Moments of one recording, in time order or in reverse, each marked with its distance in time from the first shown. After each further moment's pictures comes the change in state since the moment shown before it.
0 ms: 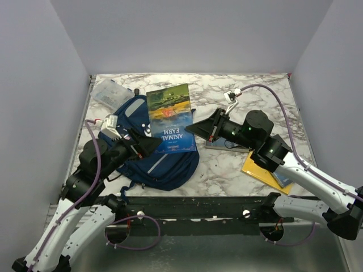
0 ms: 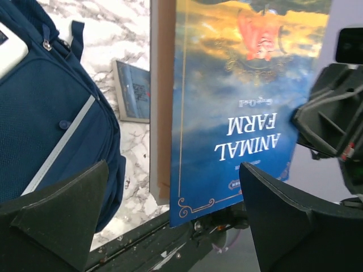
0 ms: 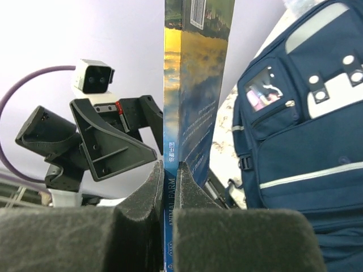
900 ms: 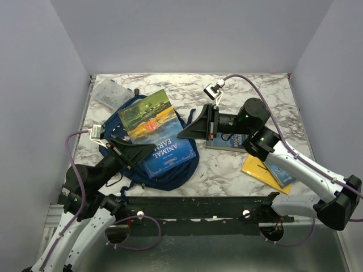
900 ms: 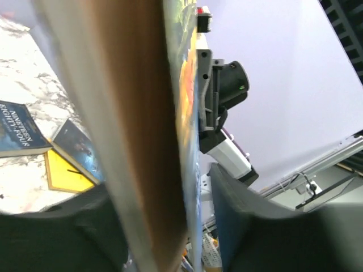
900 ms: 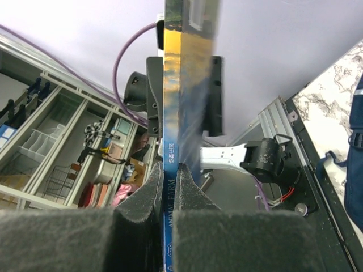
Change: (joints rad) left arm 0.024 -0.251 -0.203 0.476 0.210 -0.367; right arm -0.056 0.164 0.125 0.208 -0.540 0.240
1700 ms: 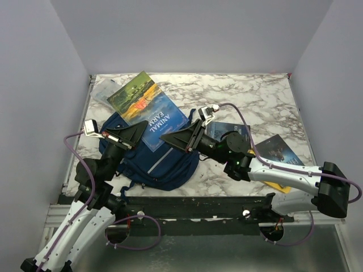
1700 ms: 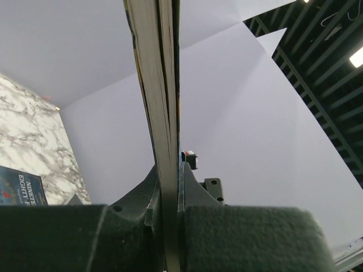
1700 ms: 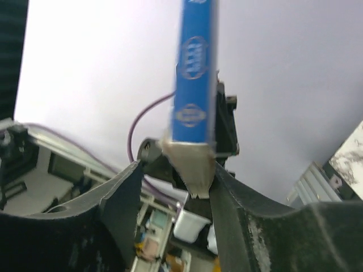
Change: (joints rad) left arm 0.000 0.090 -0.090 0.249 -0.349 -0.077; right arm 0.306 0.066 -0.272 0.500 0.625 0.169
